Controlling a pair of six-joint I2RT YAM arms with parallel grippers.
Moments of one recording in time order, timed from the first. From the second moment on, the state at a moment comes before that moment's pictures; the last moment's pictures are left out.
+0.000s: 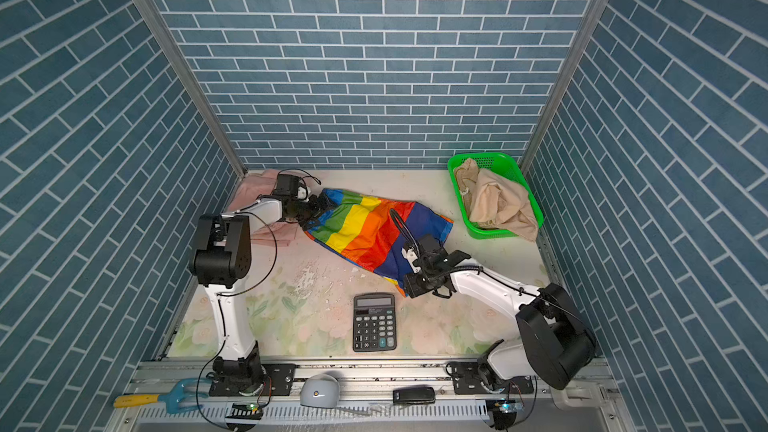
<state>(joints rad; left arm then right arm) -0.08 2.11 1.45 -0.31 0.49 -0.67 0.69 1.38 0.78 -0.54 -0.18 0.23</state>
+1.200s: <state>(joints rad) -0.04 2.10 1.42 -0.26 0.53 -0.66 0.29 1.51 0.72 -0.18 -0.30 0.70</state>
